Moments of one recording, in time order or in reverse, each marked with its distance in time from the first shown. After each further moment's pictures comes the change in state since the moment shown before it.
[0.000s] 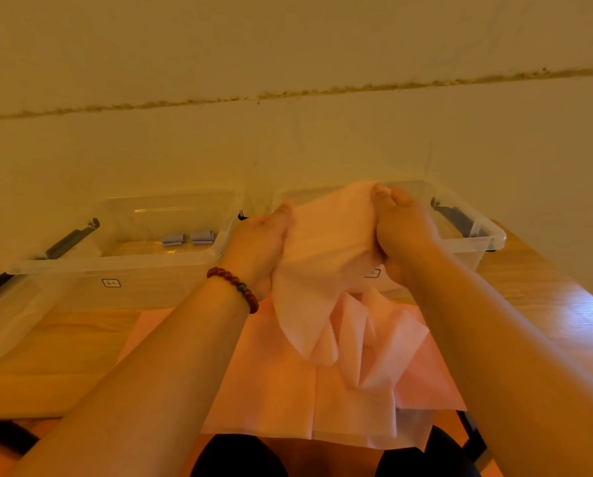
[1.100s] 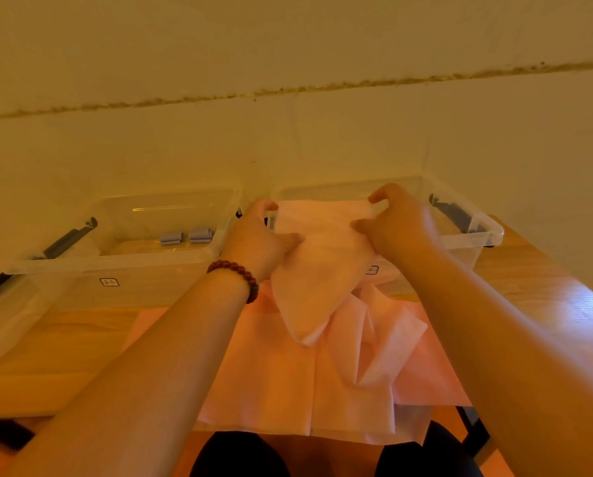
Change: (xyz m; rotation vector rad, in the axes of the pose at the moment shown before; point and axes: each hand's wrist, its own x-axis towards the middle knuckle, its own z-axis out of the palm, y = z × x) left_hand 0.009 0.000 -0.004 0.675 0.141 0.207; right_hand 0.015 0.006 -0.013 -0.626 0.037 -0.109
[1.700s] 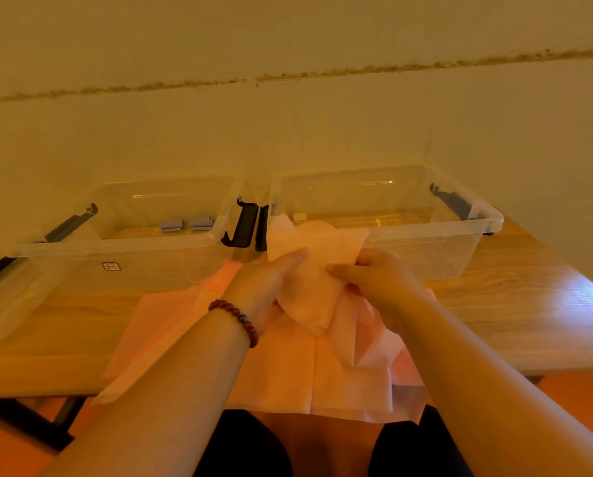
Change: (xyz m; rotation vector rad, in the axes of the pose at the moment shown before) left_hand -0.047 -0.039 0.022 -0.693 -0.222 -0.477; right_hand -0.068 0.028 0.034 0.559 -0.366 0.203
